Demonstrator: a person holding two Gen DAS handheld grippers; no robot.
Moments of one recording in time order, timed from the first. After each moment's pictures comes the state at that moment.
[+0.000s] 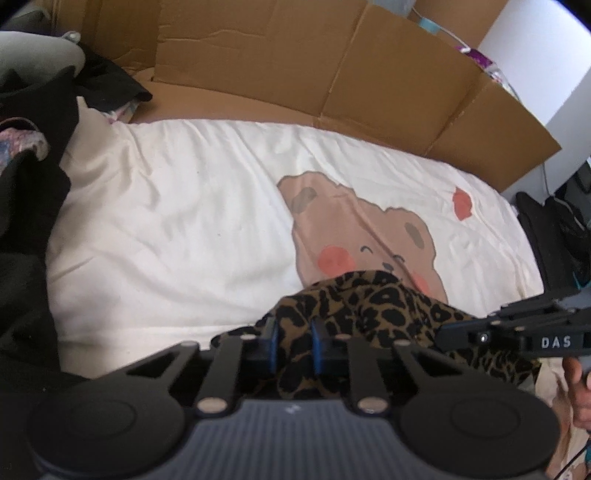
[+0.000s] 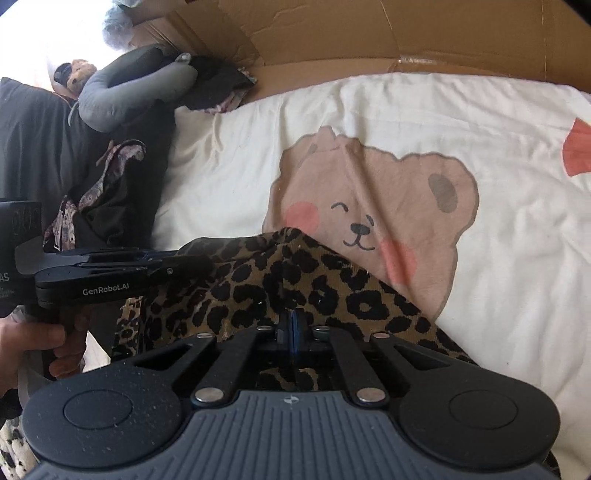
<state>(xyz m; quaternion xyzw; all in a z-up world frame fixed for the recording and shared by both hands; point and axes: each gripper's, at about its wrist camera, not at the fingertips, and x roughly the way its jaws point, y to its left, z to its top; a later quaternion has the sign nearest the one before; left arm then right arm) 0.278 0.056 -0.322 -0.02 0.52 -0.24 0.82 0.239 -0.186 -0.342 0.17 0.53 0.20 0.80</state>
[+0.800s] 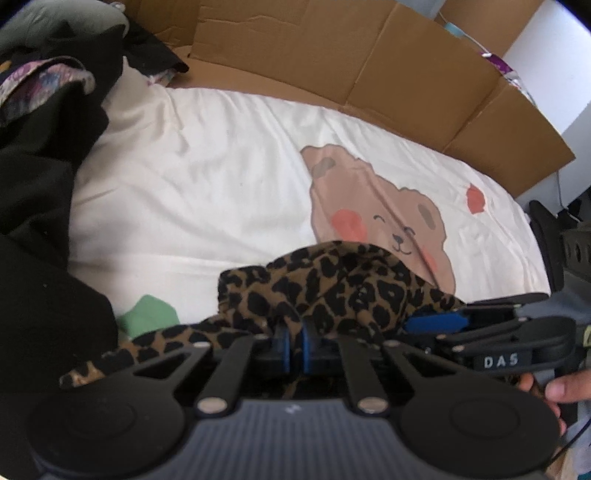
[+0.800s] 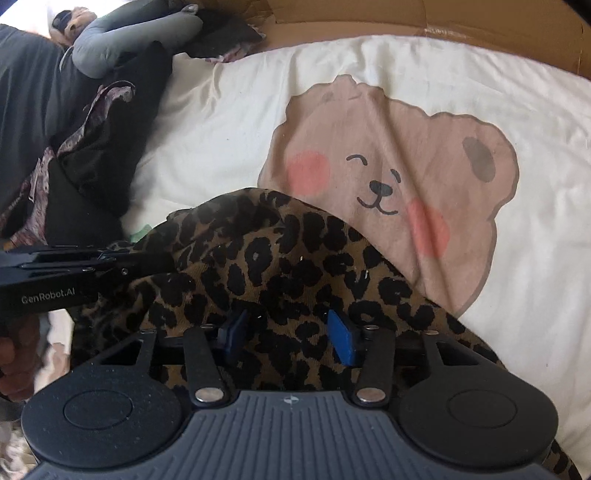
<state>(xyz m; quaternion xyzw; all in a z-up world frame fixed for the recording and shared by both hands) 0.243 0.068 -0.339 -0.04 0.53 -0.20 0.82 0.237 -0.151 -0.384 0.11 0.56 0.21 0.80</state>
